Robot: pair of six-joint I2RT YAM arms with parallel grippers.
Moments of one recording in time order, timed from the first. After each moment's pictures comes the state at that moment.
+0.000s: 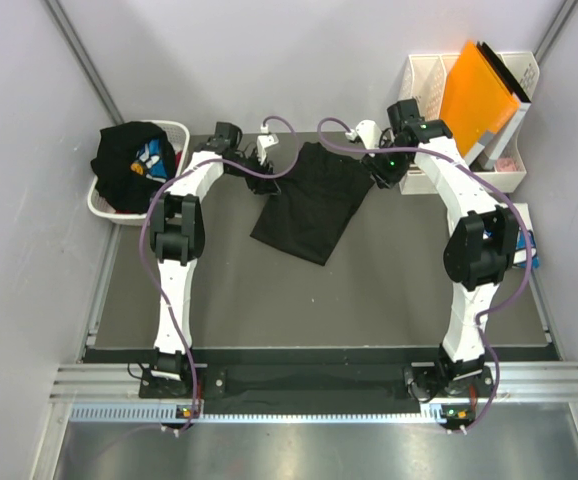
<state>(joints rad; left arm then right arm) -0.16 2.45 2.14 -0.70 0.93 0.70 0.26 2.01 1.96 -1.01 -0.18 -0.68</state>
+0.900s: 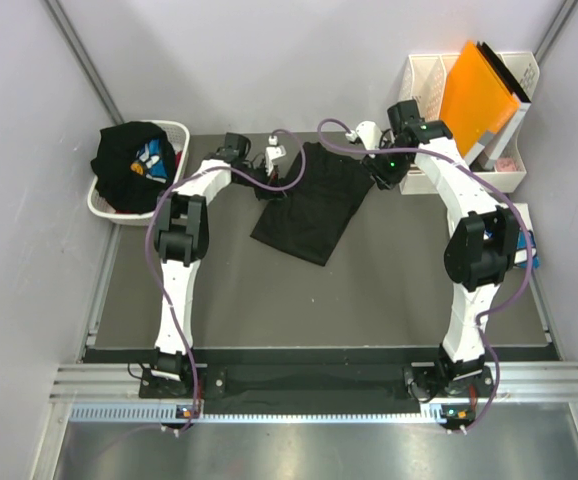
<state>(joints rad) -0.20 2.45 2.03 -0.59 0.97 0.73 0.26 2.00 1.95 -1.01 -0.18 -0.68</state>
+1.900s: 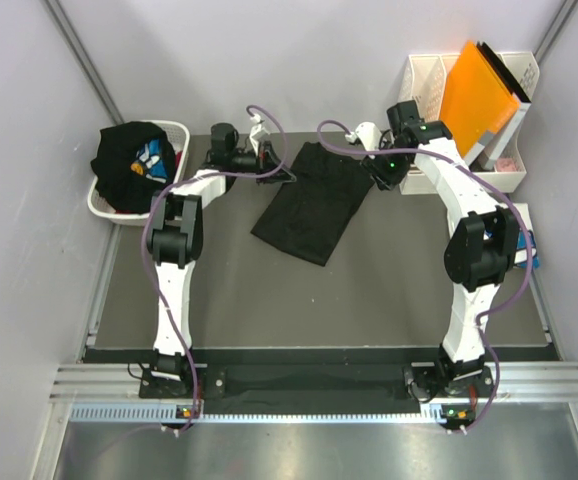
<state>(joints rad) -0.17 2.38 1.82 0.30 1.44 -0.06 0.26 2.00 1.94 -1.01 -0.18 -0.69</state>
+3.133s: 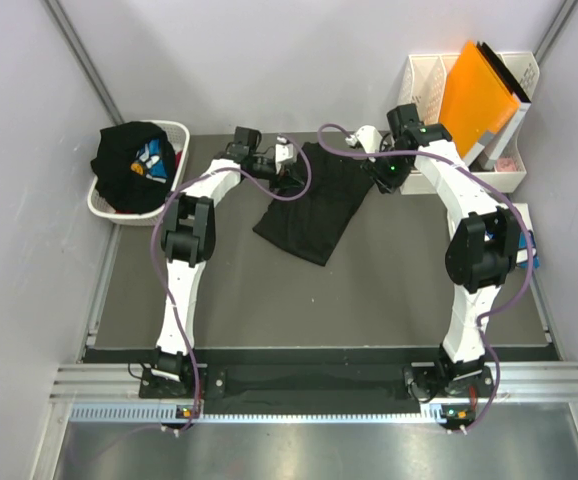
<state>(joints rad) -0.24 2.47 2.07 -0.41 1.15 0.90 0.26 1.98 1.90 -1.00 -0.16 -0.69</state>
